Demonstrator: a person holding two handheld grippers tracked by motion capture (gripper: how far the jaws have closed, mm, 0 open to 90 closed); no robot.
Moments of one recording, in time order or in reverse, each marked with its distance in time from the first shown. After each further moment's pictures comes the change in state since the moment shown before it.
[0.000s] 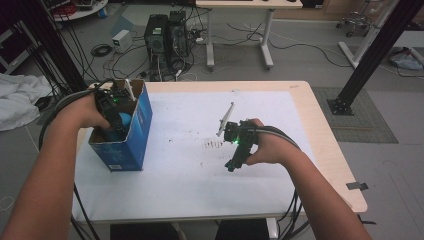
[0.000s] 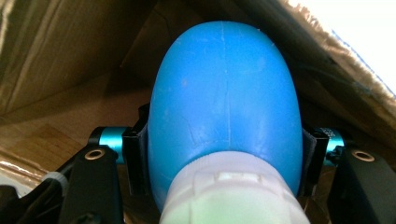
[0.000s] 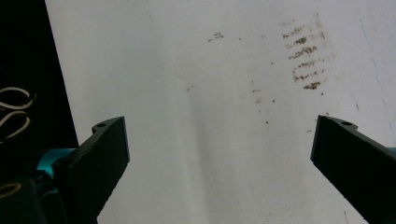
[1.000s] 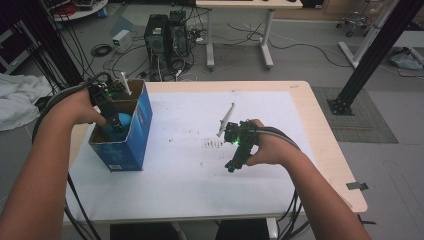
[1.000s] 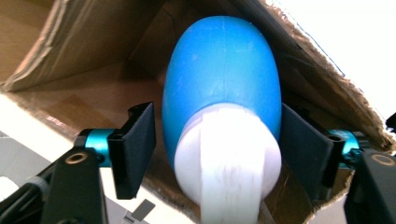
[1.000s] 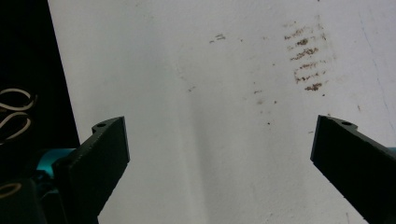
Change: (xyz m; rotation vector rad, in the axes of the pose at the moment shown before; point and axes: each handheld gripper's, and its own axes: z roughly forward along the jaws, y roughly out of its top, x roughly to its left) left arm -0.003 -0.006 -0.027 -0.020 0.014 -0.039; right arm 0.002 -0.001 -0.001 -0.008 -0.001 0.003
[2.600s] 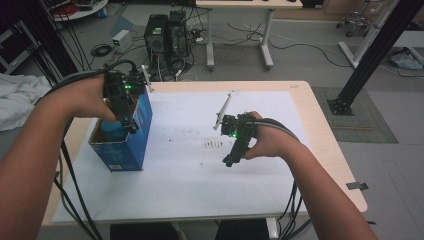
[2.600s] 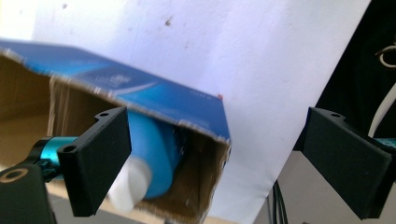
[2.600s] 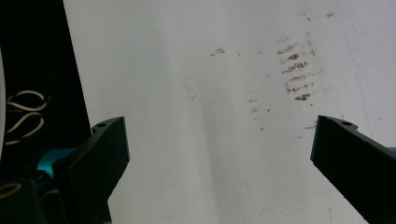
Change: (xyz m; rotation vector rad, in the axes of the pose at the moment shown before) left arm -0.084 0.034 -0.063 -0.040 0.008 0.400; right arm 0.000 0.017 -0.021 0.016 0.010 -0.007
